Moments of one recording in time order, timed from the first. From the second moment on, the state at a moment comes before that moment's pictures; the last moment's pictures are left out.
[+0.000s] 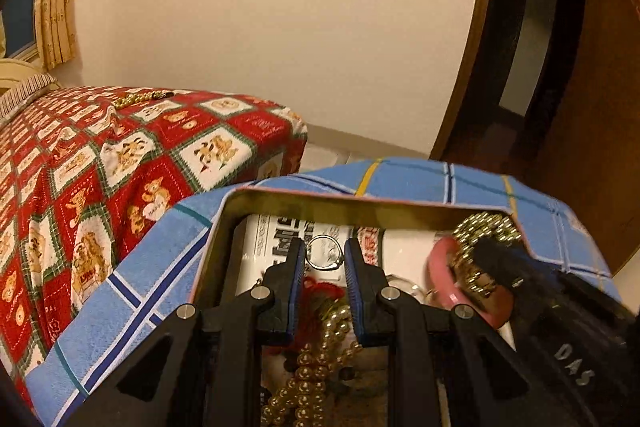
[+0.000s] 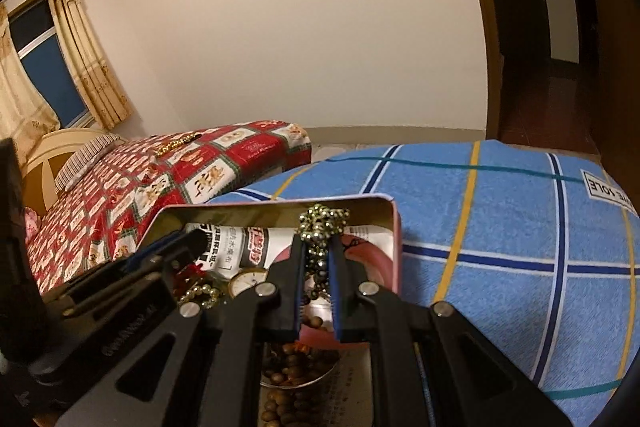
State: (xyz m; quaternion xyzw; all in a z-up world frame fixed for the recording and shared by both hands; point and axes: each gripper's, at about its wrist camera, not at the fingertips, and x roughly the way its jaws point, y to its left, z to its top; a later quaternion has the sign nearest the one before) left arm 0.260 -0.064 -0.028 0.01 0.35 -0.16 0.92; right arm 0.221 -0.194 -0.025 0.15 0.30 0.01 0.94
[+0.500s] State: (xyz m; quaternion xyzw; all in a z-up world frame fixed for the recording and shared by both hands) left arm 0.258 -0.070 -0.031 0.04 0.34 -0.15 0.93; right arm 0.222 -0.189 -0.027 0.15 0.31 0.02 0.94
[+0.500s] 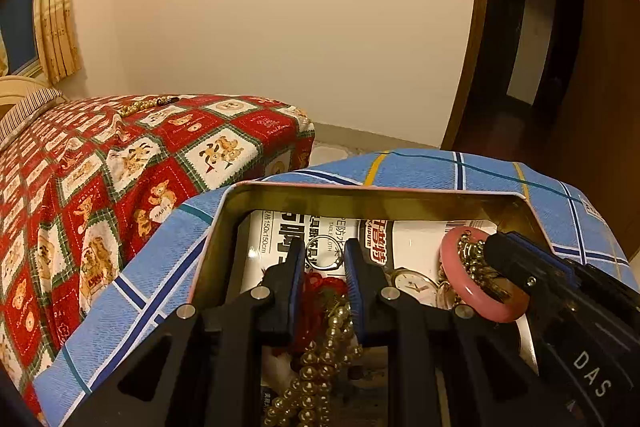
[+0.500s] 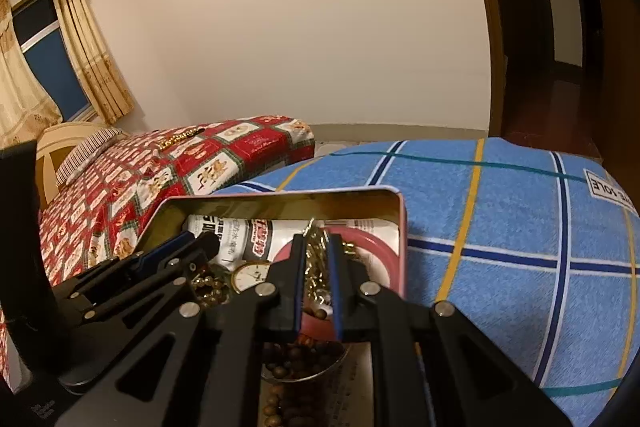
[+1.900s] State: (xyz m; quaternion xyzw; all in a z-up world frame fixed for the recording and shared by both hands) left arm 0.188 -0.036 -0.026 0.02 0.30 -0.09 0.95; right arm 0.122 -0.196 -0.006 0.12 0.20 -0.11 0.97
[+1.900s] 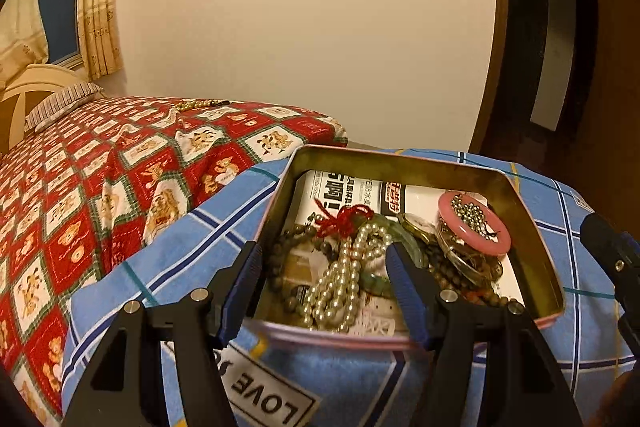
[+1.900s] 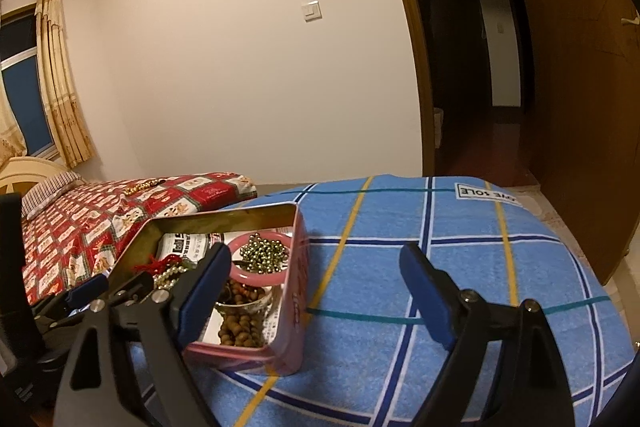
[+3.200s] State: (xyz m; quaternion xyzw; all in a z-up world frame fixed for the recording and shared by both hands) left arm 0.137 -0.029 -0.022 0.04 0.27 -0.09 0.96; right arm 0.094 -0.174 -0.004 0.08 0.20 -0.09 0.97
